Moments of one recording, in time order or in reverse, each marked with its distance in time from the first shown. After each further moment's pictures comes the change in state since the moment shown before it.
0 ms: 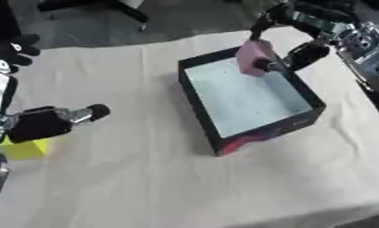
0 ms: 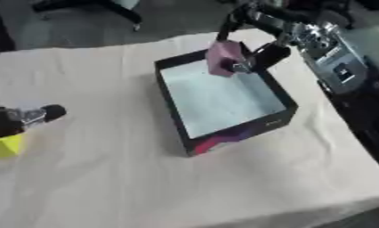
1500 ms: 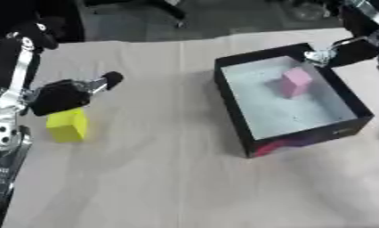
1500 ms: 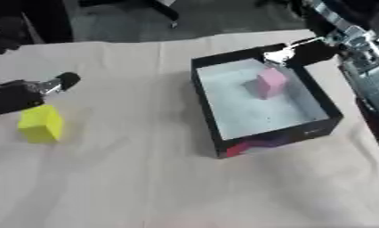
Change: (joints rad) left arm -0.036 0.107 0.067 0.026 0.163 -0.005 -0.014; right arm 0.043 0.092 -0.064 -0.132 -0.212 0.141 -0.203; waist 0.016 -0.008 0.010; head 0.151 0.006
